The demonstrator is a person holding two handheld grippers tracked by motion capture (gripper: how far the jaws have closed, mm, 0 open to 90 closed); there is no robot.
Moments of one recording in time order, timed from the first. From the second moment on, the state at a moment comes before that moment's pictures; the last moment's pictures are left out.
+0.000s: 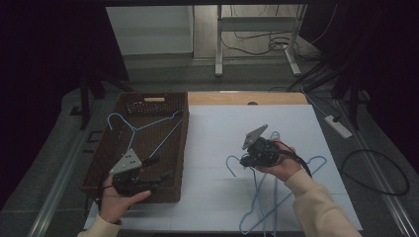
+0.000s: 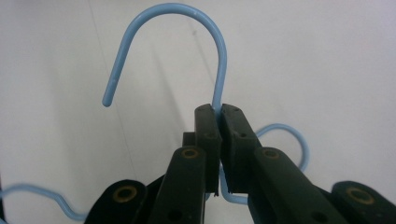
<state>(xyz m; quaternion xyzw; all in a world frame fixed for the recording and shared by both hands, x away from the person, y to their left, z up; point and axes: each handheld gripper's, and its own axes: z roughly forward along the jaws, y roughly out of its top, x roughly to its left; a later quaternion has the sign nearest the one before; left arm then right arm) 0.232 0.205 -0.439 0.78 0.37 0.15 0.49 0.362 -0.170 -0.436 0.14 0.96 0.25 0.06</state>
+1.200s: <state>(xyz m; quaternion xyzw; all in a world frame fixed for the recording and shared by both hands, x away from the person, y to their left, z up) 0.232 0.176 -0.430 0.79 0.35 0.14 0.49 0.353 -0.193 -0.405 0.28 0.87 0.40 0.11</state>
